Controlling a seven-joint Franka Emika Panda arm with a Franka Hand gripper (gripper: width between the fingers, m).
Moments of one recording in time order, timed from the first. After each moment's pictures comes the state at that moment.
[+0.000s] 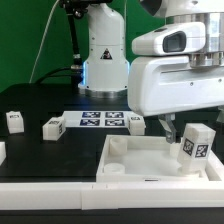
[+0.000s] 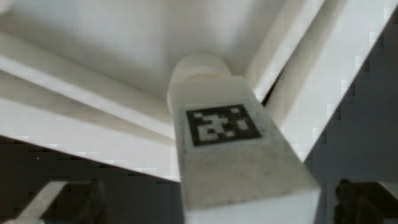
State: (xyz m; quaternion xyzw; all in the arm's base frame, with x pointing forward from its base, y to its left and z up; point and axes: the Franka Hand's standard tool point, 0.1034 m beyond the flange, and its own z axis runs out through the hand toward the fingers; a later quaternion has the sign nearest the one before) arm 0.626 0.112 0.083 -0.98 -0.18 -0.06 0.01
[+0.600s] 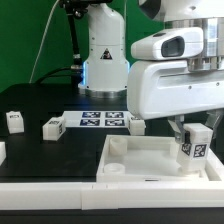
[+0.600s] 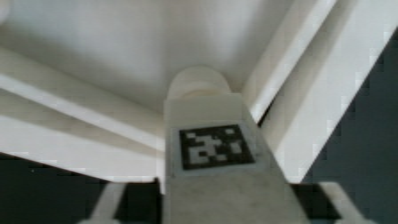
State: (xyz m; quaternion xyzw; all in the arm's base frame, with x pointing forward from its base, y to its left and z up) arm 0.623 0.112 0.080 -0.98 -0.18 -0.06 0.01
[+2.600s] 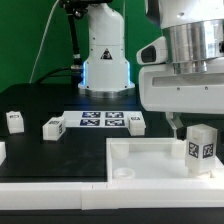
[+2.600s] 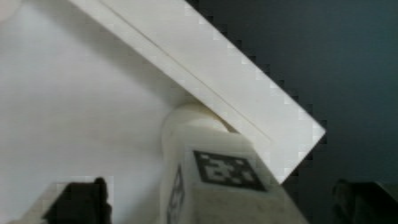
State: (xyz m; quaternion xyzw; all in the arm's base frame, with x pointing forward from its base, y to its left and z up) arm 0.618 0.126 0.076 -0.93 0.36 -0.05 0.09
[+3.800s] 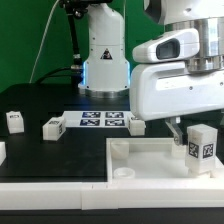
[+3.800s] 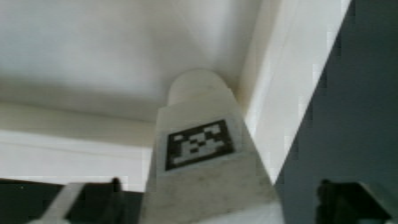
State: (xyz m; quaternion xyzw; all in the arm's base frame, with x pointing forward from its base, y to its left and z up) arm 0.624 0.121 0.079 -0.99 -0.09 -0.08 0.04
